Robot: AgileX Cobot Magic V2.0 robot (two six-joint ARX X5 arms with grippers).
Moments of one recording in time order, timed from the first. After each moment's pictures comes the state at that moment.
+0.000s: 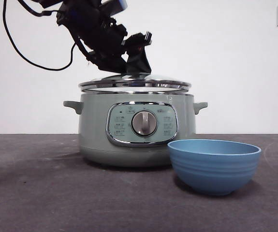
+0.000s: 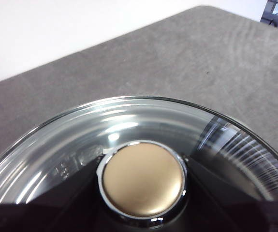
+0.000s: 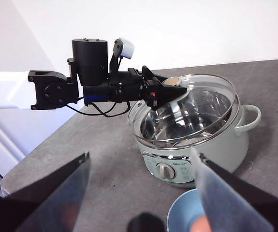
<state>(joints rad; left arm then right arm) -0.53 1.78 1.34 0.07 0.13 0.06 0.58 0.40 0.85 -0.62 -0.10 0.30</state>
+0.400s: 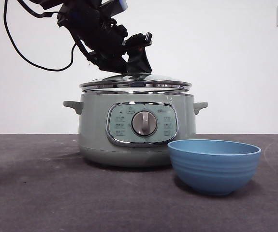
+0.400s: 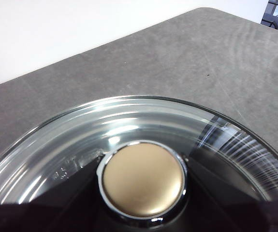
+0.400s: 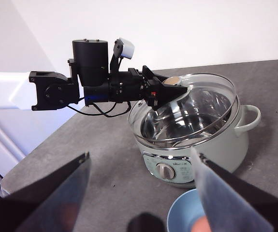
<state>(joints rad) -0.53 1.79 1.34 0.08 0.13 0.06 0.58 0.40 0.85 -0.62 -0.10 0.30</state>
